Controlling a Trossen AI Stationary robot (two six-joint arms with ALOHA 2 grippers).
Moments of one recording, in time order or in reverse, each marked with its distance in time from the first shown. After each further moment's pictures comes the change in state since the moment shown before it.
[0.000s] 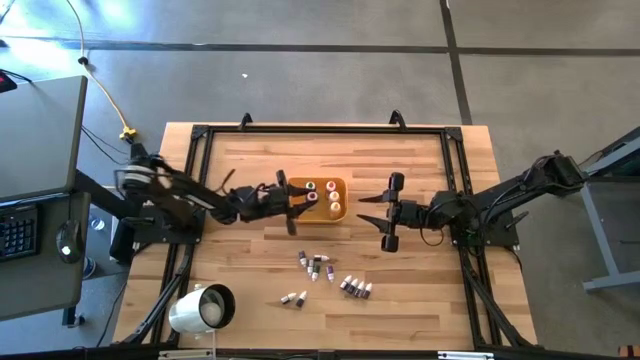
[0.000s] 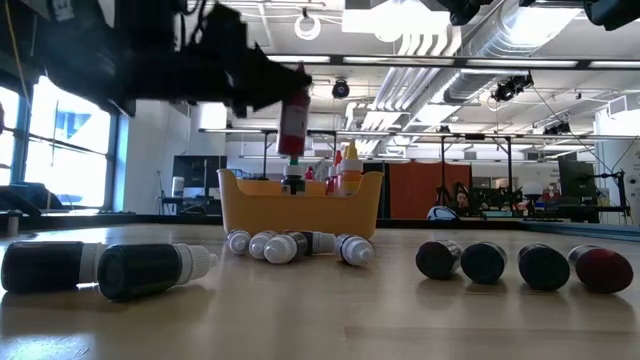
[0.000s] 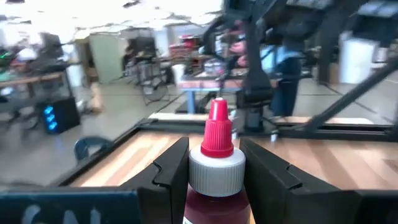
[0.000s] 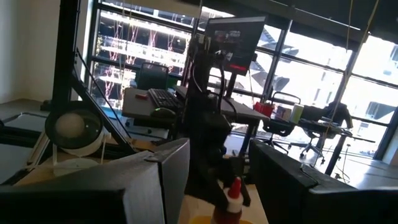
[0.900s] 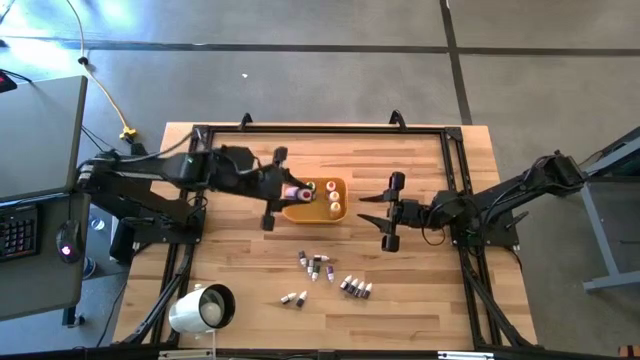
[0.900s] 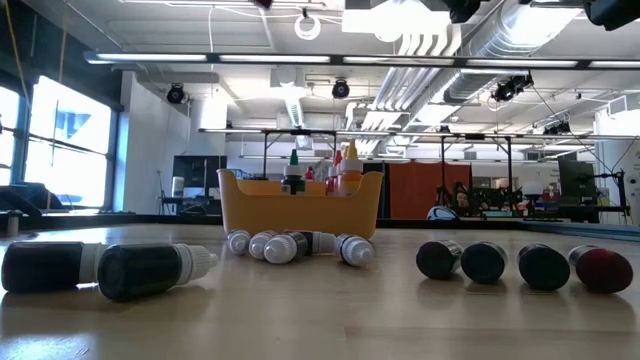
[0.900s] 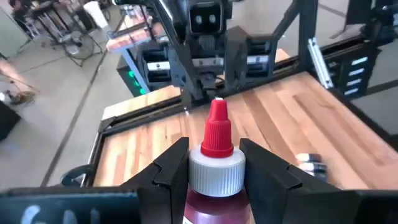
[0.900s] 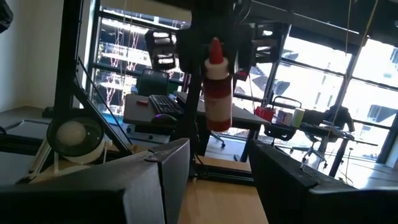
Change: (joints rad) left arm -0.046 -0.392 0.846 -1.665 0.221 0.238; right arm 0.000 0.000 0.000 0.025 -0.008 0.007
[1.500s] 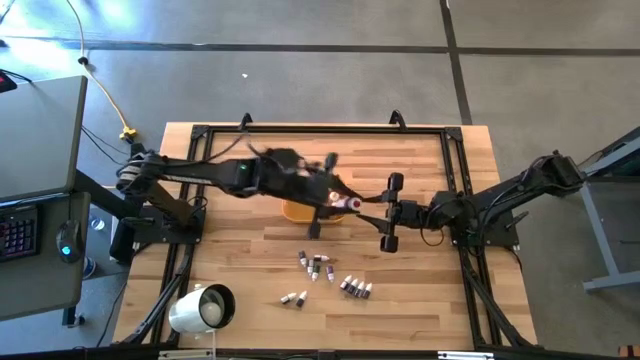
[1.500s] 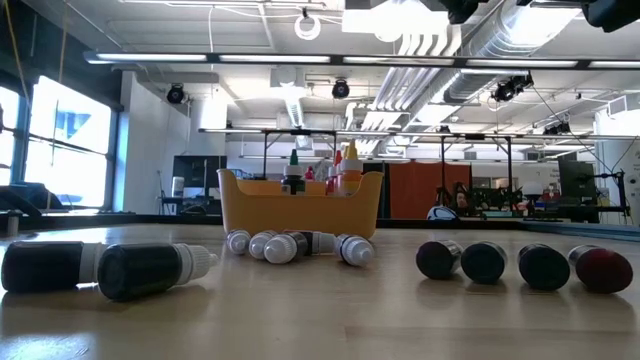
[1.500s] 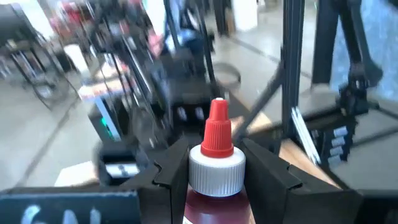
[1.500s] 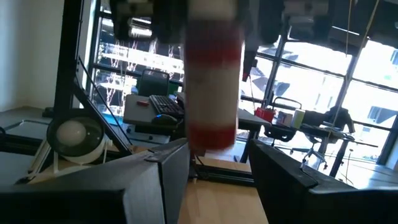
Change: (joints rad) left arm 0.000 0.355 0.253 0.306 0.153 -0.076; right arm 0.000 0.019 0.000 0.024 -0.004 -0.008
